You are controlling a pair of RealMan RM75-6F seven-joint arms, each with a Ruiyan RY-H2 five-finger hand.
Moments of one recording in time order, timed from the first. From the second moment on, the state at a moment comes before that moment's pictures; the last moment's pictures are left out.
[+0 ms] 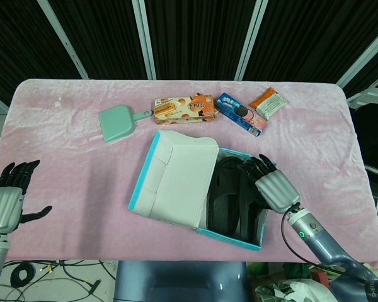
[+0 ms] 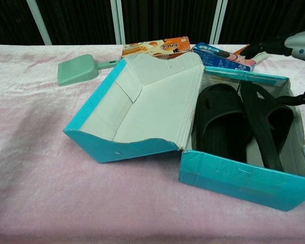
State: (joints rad) left arm -0.17 -1.13 -0.08 -1.75 1.46 1.45 0.09; right arm 0.60 -1.13 0.06 -1.75 -1.42 1.05 -0.26
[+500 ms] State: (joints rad) left arm -0.15 -1.14 -0.08 -1.72 1.46 1.48 0.07; right arm 0.42 -1.06 0.04 -1.79 -1.49 1.30 -0.16
